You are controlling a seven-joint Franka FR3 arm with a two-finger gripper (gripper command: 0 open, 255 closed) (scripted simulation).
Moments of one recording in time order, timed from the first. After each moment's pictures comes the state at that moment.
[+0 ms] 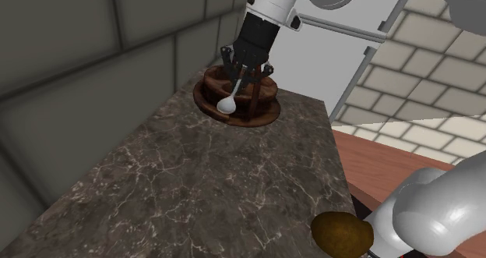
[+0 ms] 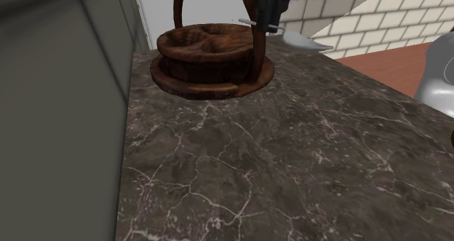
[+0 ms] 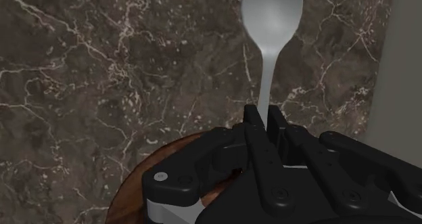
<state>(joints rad) 0.01 -0.23 0.37 -1.90 0.27 1.78 1.23</state>
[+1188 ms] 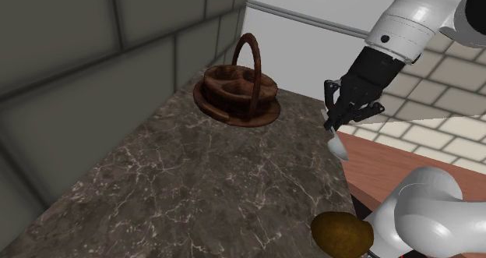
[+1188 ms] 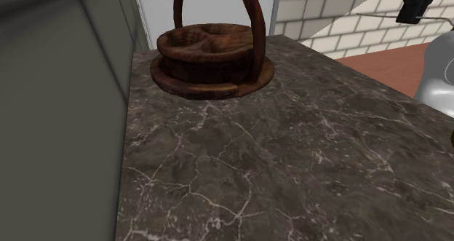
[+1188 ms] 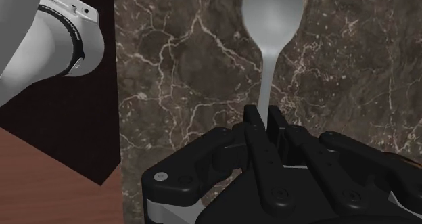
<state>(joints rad) 0.06 -0.97 0.16 -2.42 0.33 1.53 1.08</state>
